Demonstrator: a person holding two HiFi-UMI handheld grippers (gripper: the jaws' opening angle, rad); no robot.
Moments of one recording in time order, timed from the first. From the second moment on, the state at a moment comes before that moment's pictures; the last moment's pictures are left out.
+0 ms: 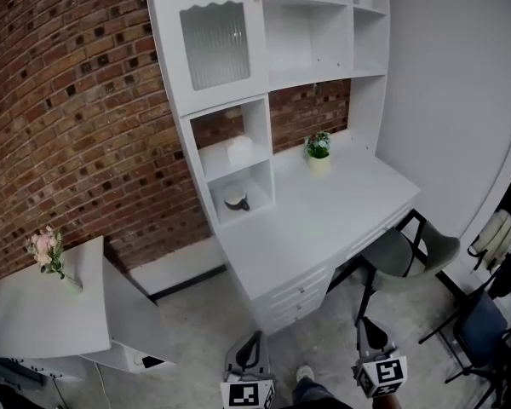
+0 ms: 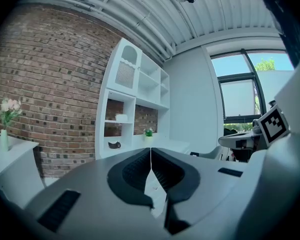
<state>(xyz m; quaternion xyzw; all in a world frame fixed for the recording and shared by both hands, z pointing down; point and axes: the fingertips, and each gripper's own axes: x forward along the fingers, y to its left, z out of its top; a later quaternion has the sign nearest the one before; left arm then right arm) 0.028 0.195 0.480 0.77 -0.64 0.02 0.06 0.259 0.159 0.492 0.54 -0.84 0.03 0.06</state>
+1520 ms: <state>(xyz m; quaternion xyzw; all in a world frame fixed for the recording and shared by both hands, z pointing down) 0.043 0.027 0.481 0.71 -0.70 0.03 0.07 0.268 -0.043 0.501 0.47 -0.88 0.05 0.07</state>
